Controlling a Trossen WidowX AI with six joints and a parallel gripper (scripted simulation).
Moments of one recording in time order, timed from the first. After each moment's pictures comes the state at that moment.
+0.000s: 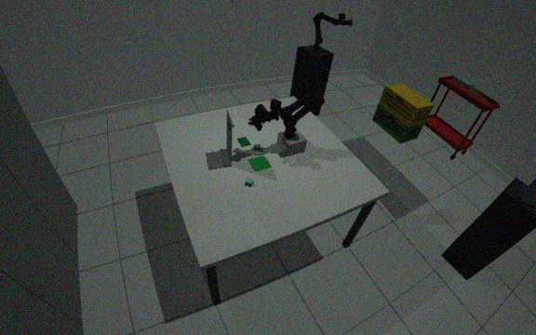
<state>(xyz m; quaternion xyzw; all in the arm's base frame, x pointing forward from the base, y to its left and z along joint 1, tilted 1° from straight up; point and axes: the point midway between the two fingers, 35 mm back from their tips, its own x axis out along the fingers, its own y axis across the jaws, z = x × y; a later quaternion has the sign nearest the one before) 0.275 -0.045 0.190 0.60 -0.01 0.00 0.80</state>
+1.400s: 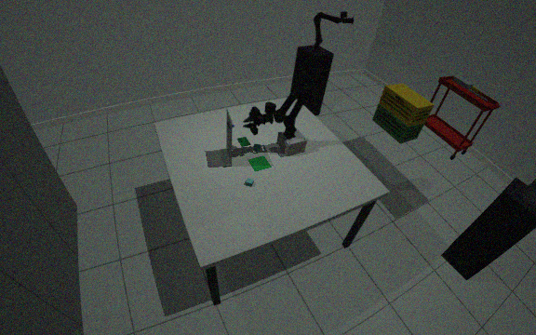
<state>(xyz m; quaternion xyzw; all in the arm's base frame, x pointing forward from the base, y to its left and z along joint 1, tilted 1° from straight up) 0.304 -0.062 0.170 0.71 -0.02 0.00 0.71</state>
